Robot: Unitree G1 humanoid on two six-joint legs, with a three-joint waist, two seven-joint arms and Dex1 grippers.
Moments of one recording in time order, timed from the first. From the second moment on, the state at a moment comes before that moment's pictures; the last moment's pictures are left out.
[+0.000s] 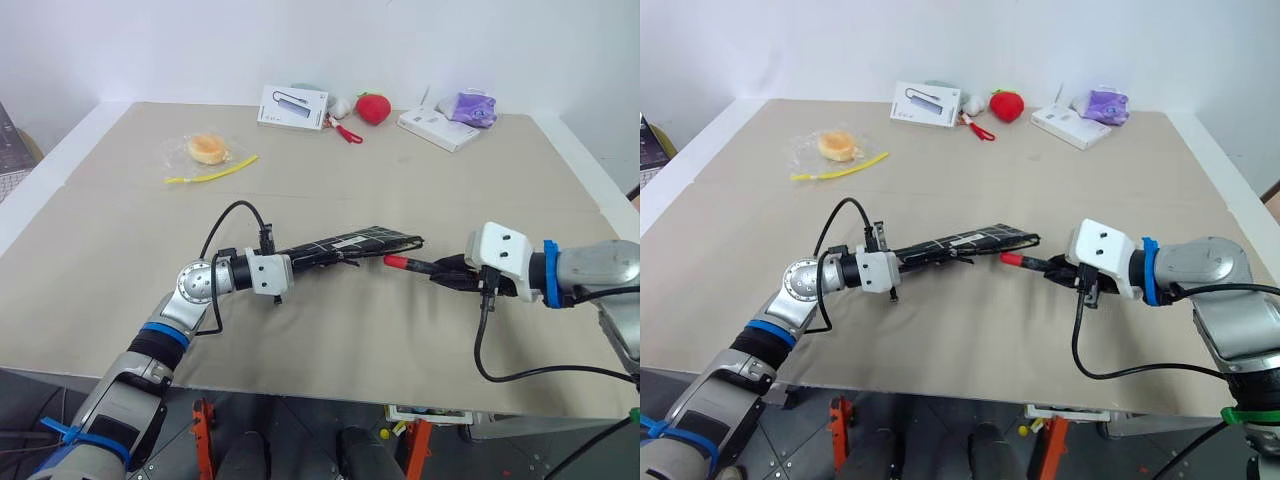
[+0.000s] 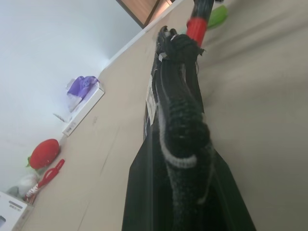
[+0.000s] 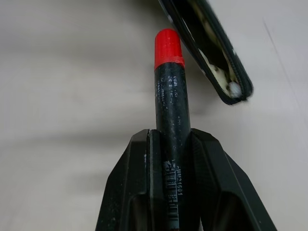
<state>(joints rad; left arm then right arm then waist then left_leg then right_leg) -0.67 0.42 -0.30 0.56 0.01 -0.78 -0.81 -0.38 -1.06 0.03 -0.16 0.20 0.33 1.08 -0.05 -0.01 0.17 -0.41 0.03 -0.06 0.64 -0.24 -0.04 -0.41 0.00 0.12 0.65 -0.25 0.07</state>
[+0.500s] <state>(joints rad) -0.66 0.41 -0.30 0.54 0.02 -0.77 -0.81 -0.40 -1.05 -0.08 -0.25 0.41 0.50 1.17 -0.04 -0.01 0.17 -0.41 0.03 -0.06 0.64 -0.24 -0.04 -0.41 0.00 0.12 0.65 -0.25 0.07</state>
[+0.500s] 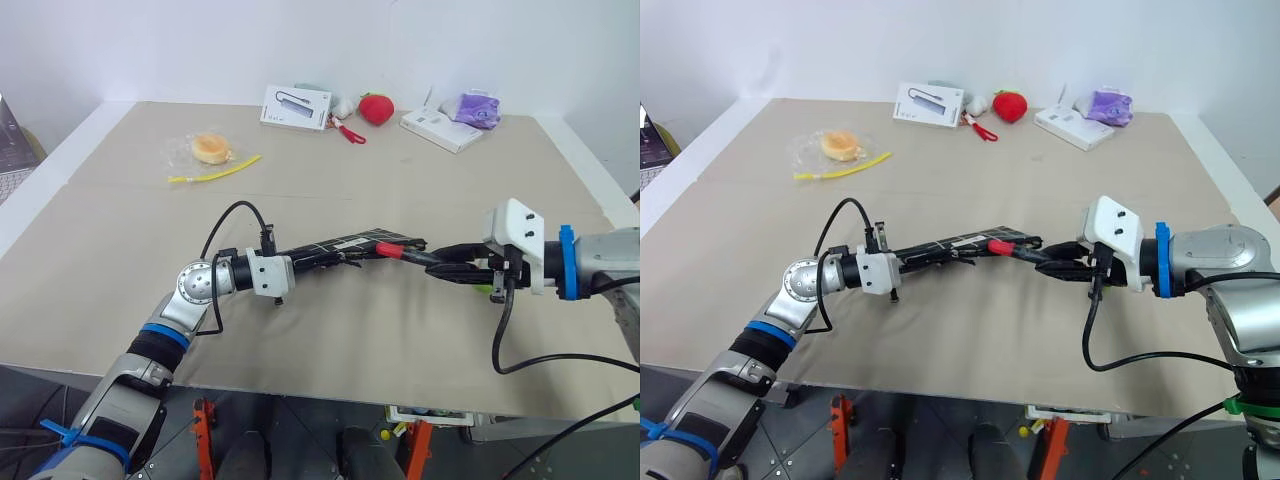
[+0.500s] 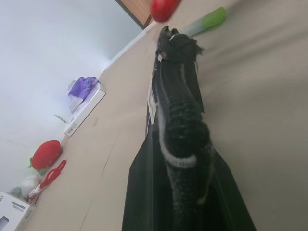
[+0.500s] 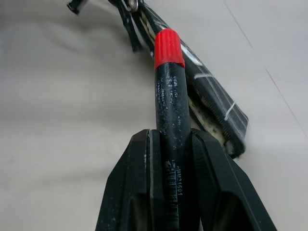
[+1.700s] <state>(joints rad) -0.64 0.37 -0.30 0.50 -0.02 -0.67 -0.89 -0.68 -0.84 0.27 -0.06 -0.01 0.16 1.17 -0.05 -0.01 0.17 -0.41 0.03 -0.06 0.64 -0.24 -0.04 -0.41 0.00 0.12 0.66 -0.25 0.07</state>
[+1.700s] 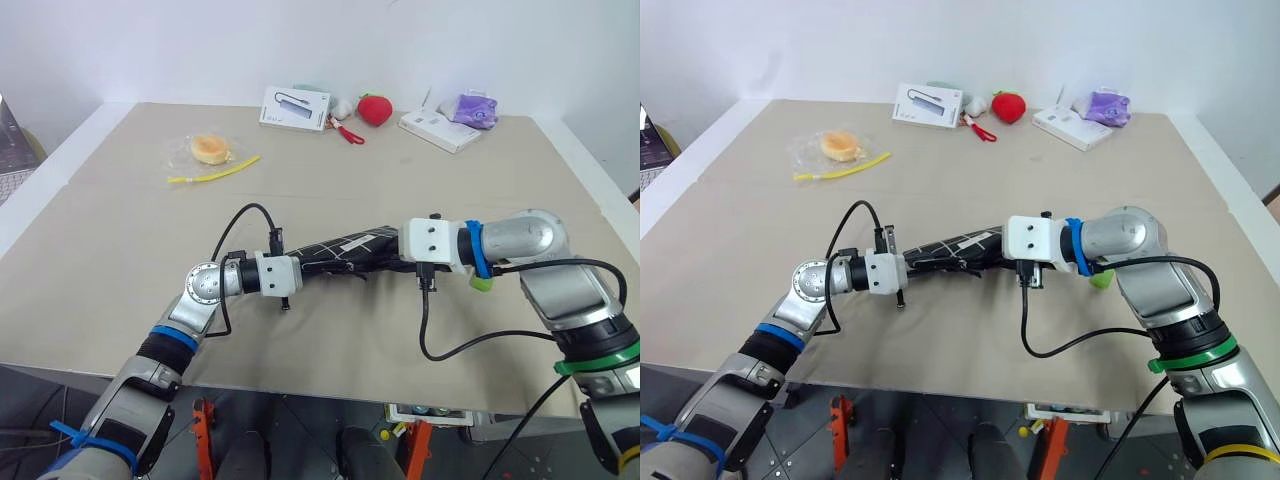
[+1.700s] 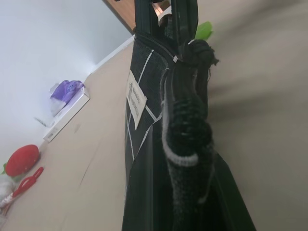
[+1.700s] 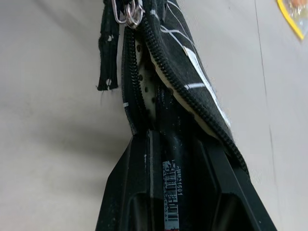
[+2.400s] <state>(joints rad) -0.60 0.33 -0.23 0.42 -0.13 -0.48 -0.90 -0.60 -0.85 -0.16 -0.20 0.24 0.65 0.91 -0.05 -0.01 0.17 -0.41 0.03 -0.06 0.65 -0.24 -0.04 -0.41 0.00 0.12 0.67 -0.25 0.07</state>
